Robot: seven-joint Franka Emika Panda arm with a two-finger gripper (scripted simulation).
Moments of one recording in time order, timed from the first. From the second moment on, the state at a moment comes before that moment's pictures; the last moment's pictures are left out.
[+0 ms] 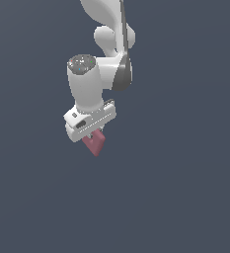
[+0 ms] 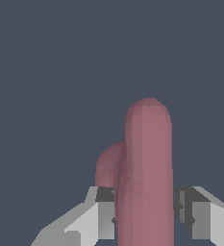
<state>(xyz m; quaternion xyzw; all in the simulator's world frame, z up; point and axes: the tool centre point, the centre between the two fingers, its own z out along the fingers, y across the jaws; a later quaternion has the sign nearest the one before) -0.009 -0.080 0.174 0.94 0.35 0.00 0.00</state>
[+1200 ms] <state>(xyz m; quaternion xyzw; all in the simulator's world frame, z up) -0.075 0.145 0.377 0.94 0.35 0.00 0.00</state>
